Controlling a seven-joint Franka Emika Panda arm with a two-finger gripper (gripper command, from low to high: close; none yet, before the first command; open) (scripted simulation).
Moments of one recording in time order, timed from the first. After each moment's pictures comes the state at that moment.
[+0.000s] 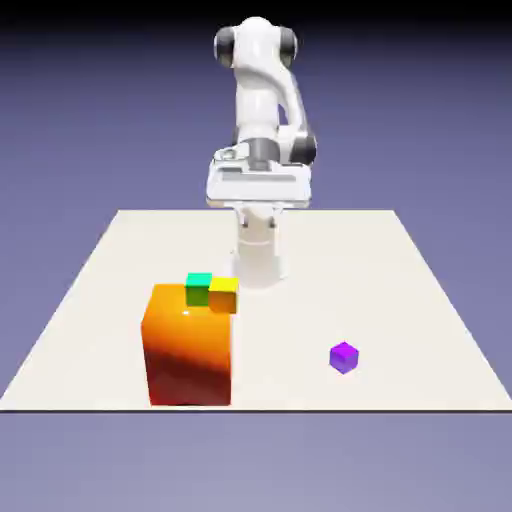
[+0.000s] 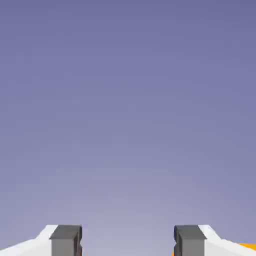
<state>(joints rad) 0.04 -0.53 0.00 -2.80 0.00 3.03 0.73</state>
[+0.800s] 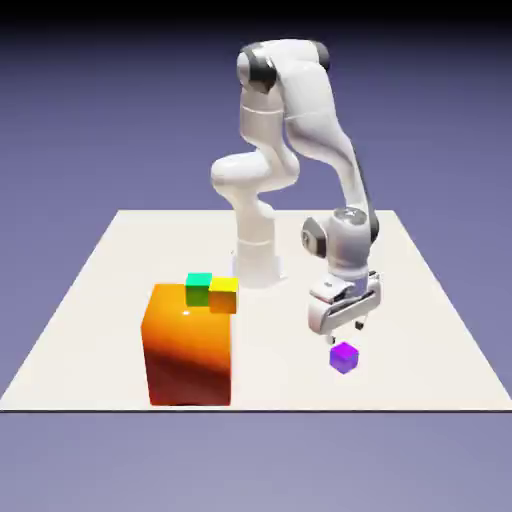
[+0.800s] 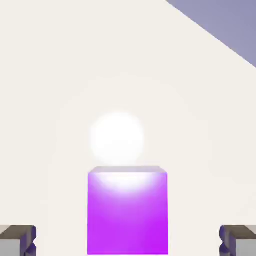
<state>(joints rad) 0.43 0.27 0.03 -2.57 0.01 2.90 0.57</state>
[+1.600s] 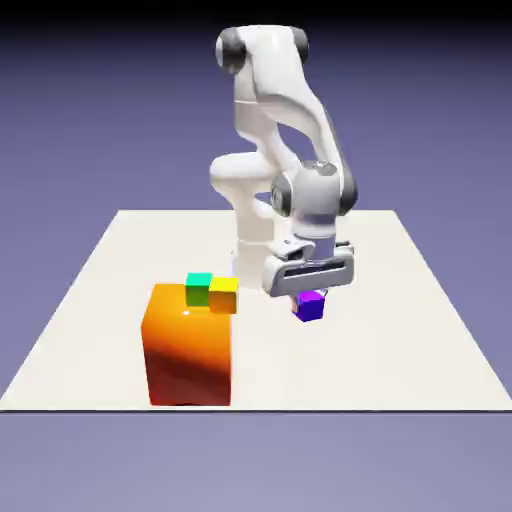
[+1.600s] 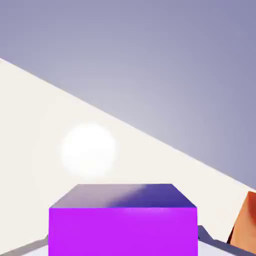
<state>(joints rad) 0.17 -0.13 -0.06 -2.46 -0.13 2.44 0.66</state>
